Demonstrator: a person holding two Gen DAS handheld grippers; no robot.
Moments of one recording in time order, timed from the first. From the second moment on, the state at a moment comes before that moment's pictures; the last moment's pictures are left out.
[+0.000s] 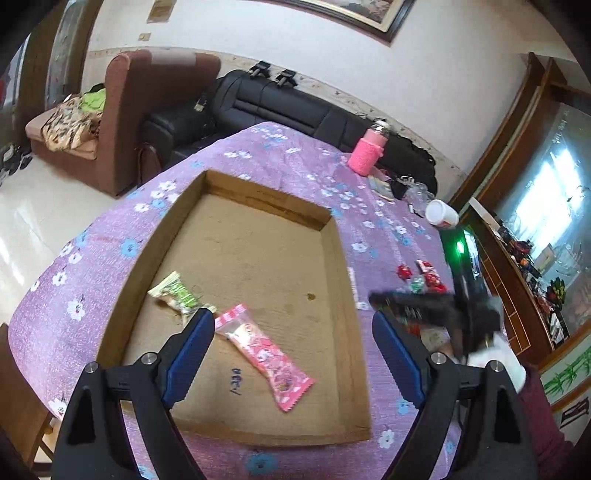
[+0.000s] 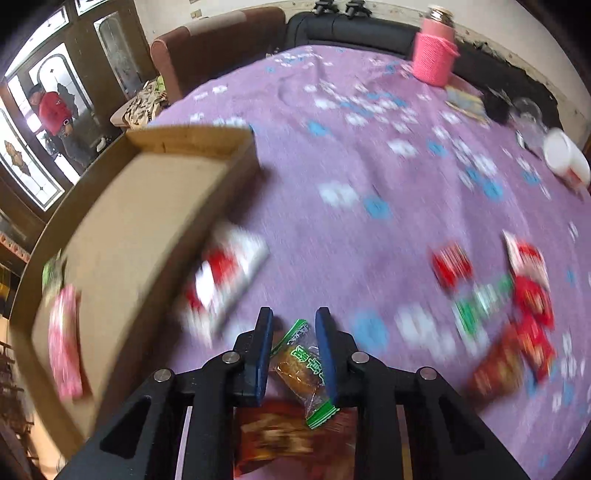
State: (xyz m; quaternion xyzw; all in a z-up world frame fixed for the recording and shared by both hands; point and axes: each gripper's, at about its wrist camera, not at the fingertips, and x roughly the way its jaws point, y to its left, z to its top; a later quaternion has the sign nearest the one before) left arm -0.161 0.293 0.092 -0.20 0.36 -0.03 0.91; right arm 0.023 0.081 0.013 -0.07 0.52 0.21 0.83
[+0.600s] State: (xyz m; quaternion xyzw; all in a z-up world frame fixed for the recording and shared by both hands) left arm -0.131 0.120 0.059 -0.05 0.44 -0.18 0.88; right arm -0.054 -0.063 0.022 0.09 0.48 0.20 0.85
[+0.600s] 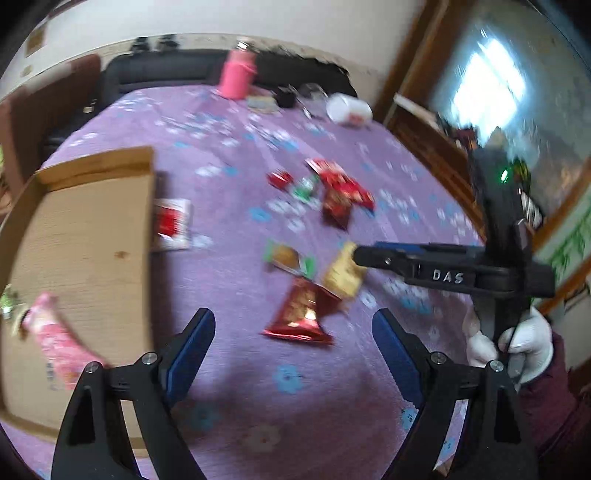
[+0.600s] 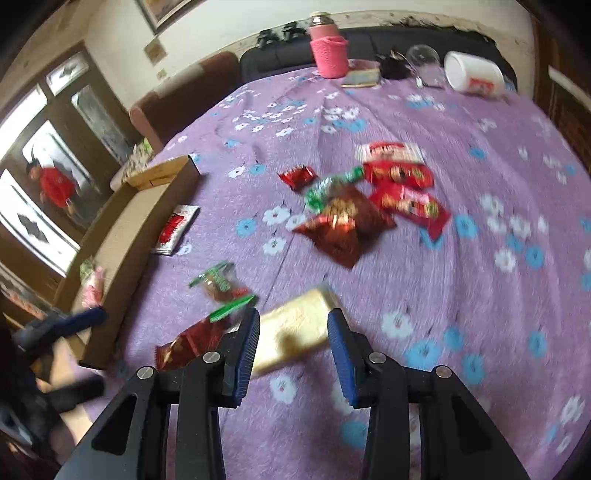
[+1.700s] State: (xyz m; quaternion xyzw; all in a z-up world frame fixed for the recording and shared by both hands) left arm -0.113 0.095 0.040 -0.07 0.42 -0.20 0.88; right arm -0.003 -0.076 0.025 0.13 0.43 0.10 0.89
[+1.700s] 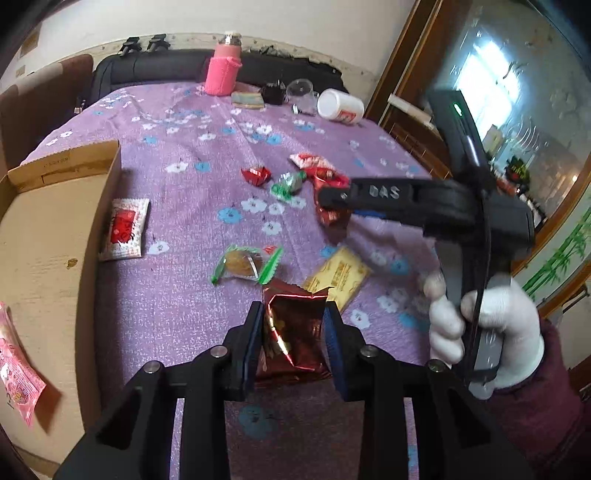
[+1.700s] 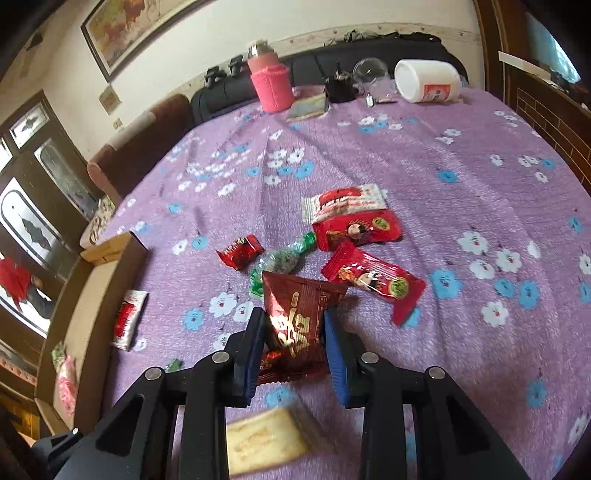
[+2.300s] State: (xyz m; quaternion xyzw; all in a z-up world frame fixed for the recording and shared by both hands) left arm -0.146 0.139 0.097 -0.15 0.34 -0.22 0.90; right arm -0.050 -0.067 0.073 0.14 0.37 0.14 0.91
